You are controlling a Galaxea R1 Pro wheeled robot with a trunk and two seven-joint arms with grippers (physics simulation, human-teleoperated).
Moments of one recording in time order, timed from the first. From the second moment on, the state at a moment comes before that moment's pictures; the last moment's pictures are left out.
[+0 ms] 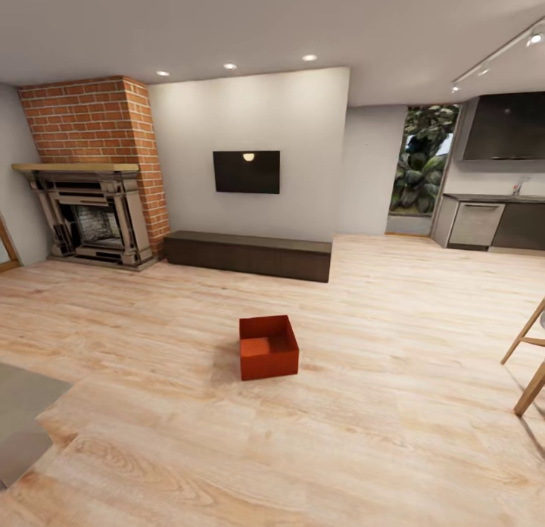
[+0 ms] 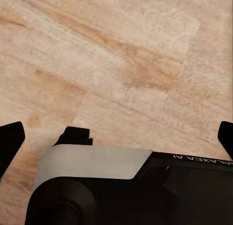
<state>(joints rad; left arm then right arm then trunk) -0.15 -0.05 -0.08 -0.12 0.24 -0.11 0.04 0.00 -0.01 0.01 -0.02 0.01 0.00 0.00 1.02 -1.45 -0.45</state>
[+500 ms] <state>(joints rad) -0.15 -0.05 -0.09 -0.12 0.24 -0.11 0.04 0.00 -0.01 0.01 -0.02 0.01 0.00 0.00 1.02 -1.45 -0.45</state>
